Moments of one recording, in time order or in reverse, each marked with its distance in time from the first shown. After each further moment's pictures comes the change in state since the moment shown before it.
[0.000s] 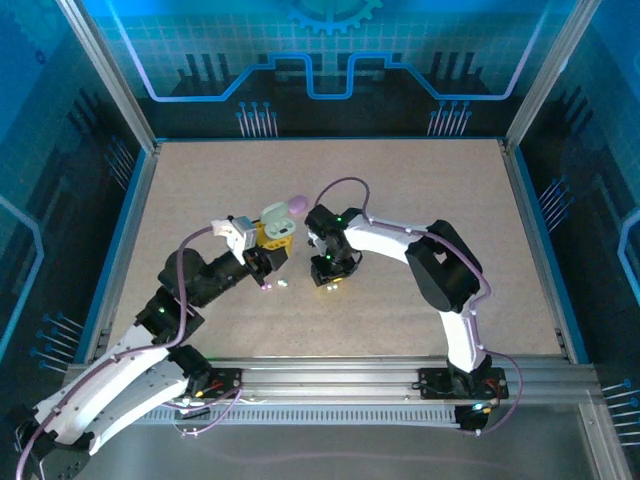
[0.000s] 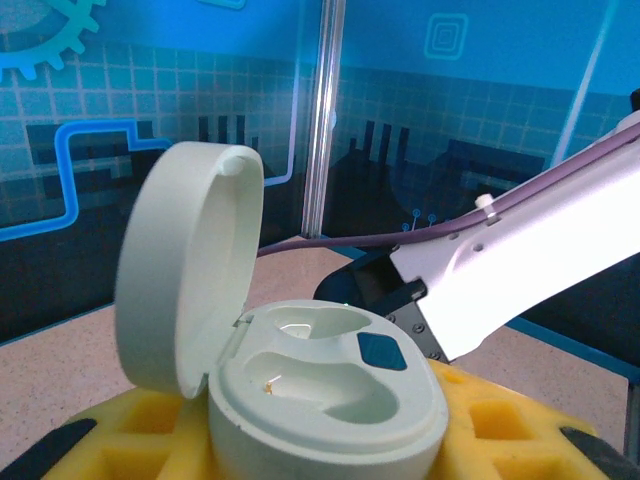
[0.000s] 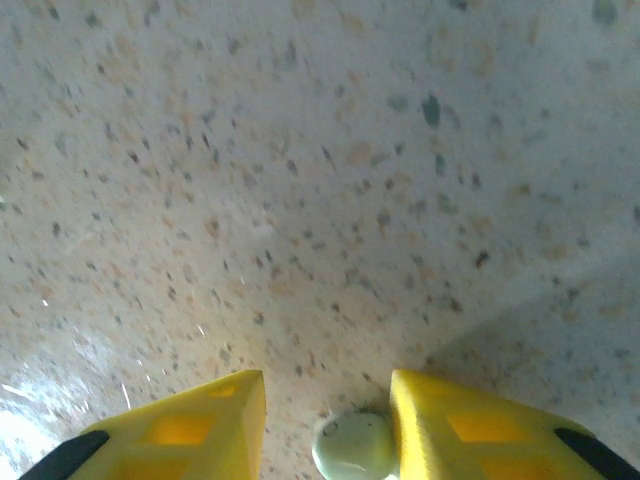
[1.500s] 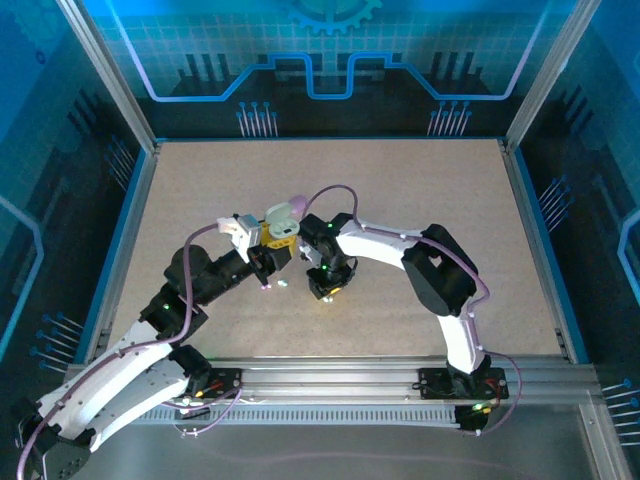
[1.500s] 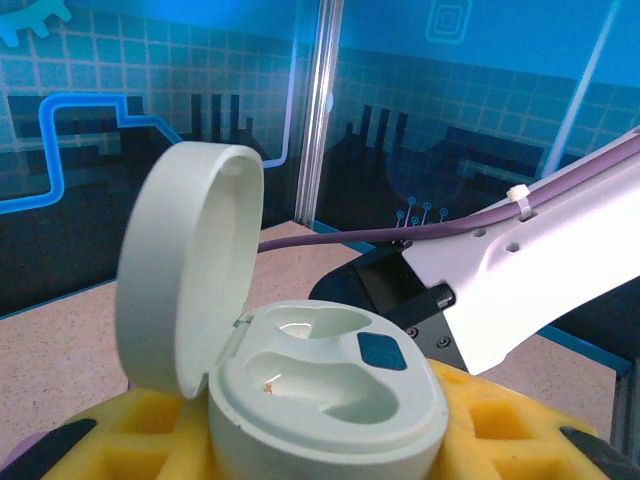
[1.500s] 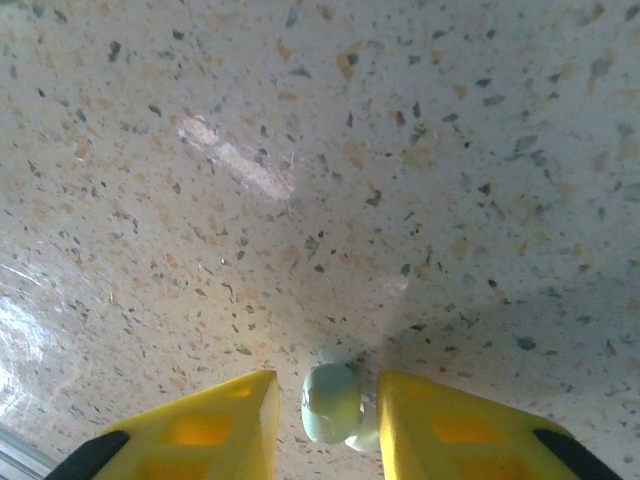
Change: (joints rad) left arm 0.000 0.035 0.000 0.005 0.011 -0.027; right arm 0.066 0.009 0.035 -0.112 -0.021 -0.098
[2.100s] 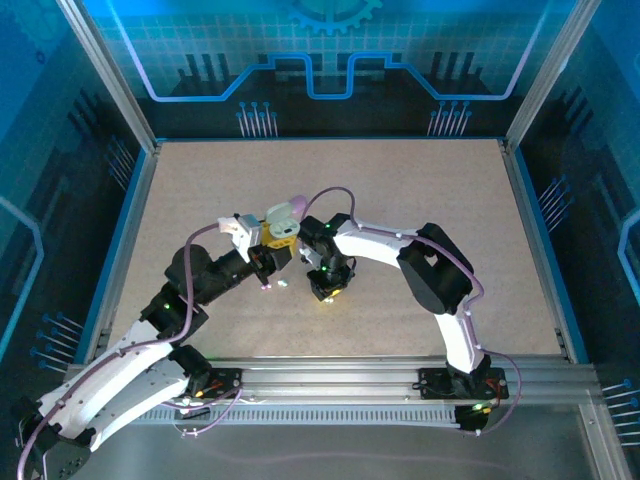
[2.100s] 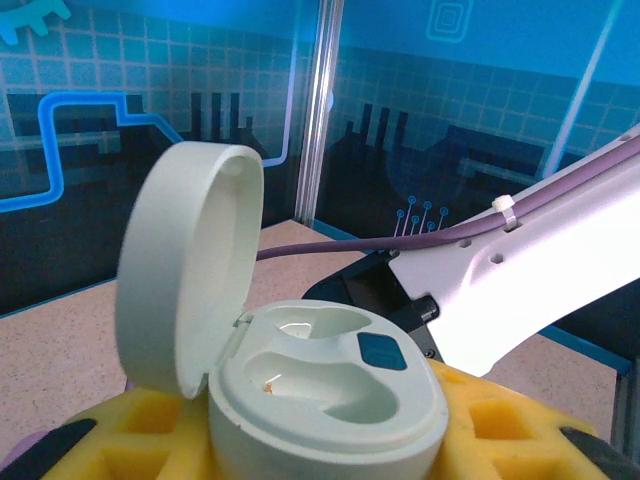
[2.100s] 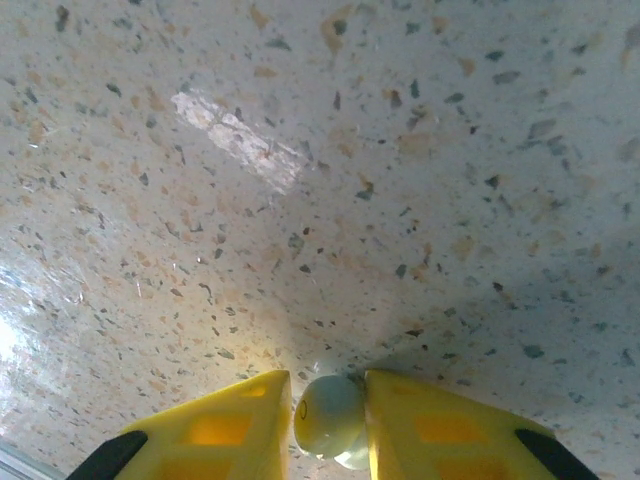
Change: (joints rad) left arm 0.000 0.005 0.000 0.003 0.000 0.000; right arm 0.001 0.031 0.018 -0.027 0.000 -0.010
